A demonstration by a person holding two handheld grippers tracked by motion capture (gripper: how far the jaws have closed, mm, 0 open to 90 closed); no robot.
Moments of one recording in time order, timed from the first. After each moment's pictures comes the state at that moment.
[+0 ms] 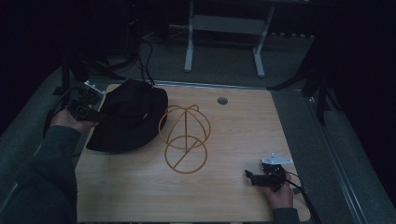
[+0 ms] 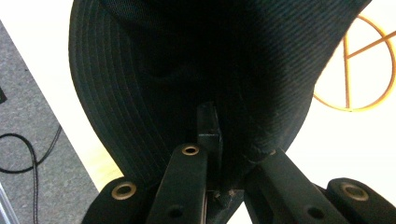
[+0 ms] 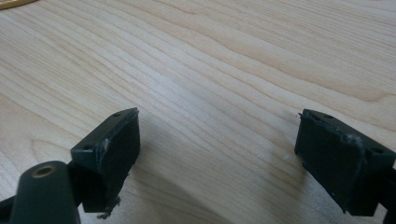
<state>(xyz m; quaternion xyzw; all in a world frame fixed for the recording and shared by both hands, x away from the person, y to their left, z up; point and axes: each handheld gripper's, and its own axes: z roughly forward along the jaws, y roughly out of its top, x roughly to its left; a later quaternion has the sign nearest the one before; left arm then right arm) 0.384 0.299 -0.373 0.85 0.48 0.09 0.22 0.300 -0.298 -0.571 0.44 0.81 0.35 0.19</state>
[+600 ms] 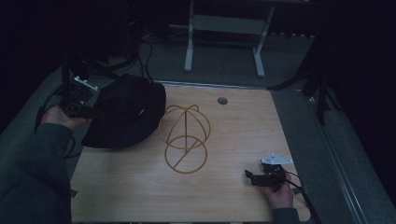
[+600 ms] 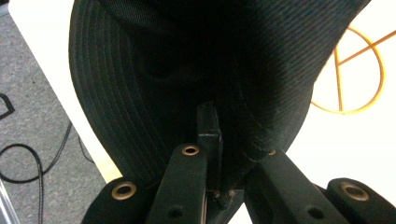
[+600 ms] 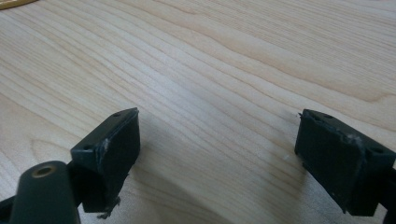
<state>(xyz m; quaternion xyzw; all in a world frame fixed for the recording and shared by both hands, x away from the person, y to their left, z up) 0.378 0.310 -0.355 0.85 0.47 0.10 0.24 0.300 -0.298 -0.571 0.44 0.81 0.35 0.19</state>
